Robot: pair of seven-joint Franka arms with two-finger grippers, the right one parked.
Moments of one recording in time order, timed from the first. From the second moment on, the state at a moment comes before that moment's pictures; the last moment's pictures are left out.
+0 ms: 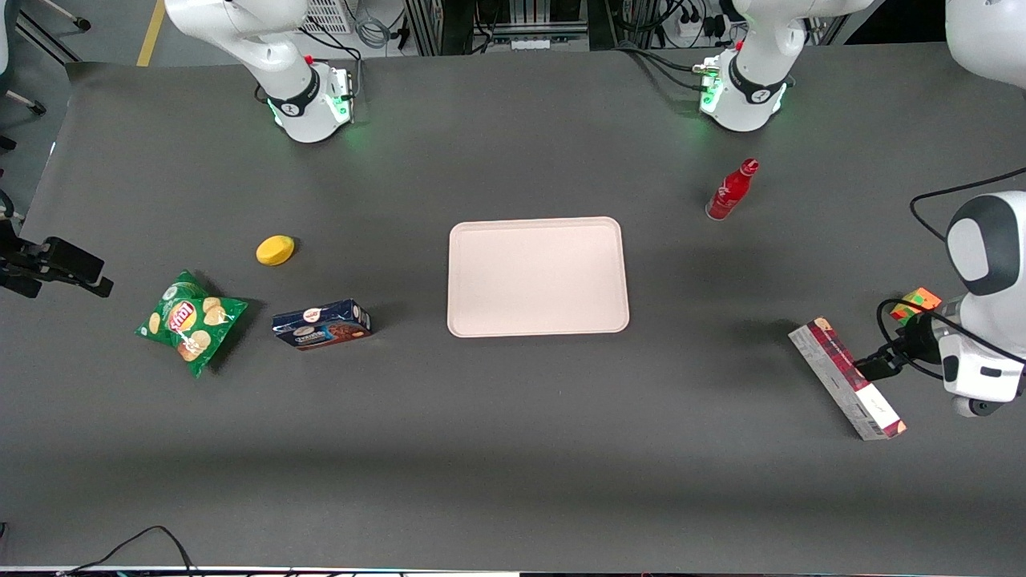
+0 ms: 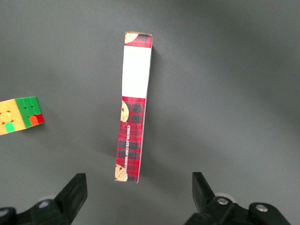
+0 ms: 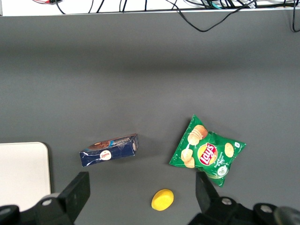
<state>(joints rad) 0.01 0.41 0.07 -1.60 -0.02 1.95 -0.52</state>
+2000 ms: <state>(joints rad) 0.02 0.65 0.11 -1.75 0.02 2.39 -0.41</state>
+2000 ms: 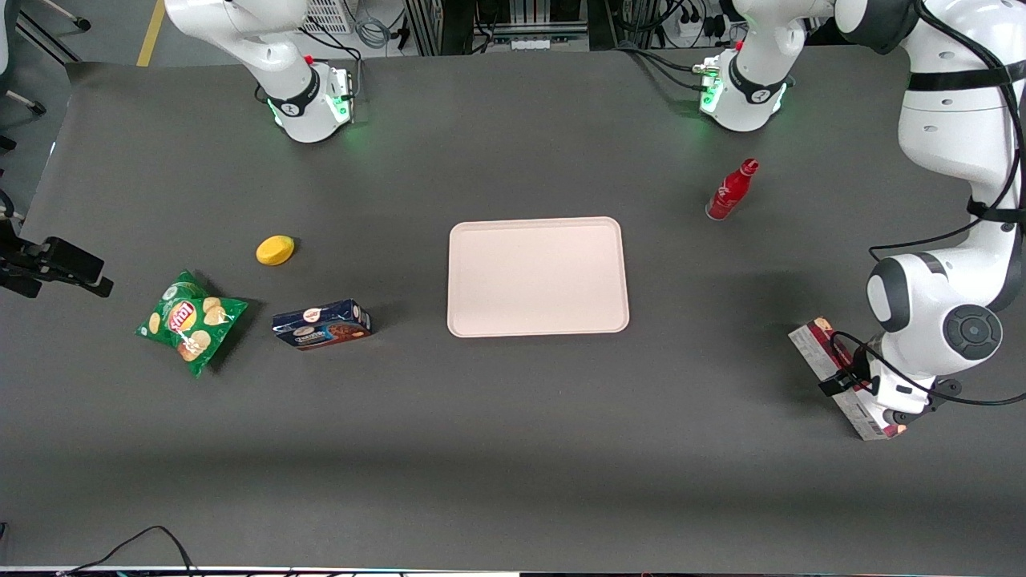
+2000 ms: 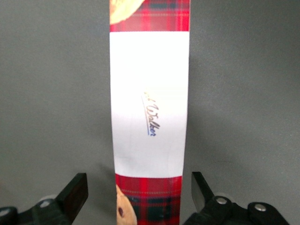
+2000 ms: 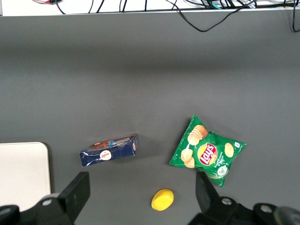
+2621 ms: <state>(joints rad) 0.02 0.65 0.10 -1.74 0.01 2.39 -0.41</state>
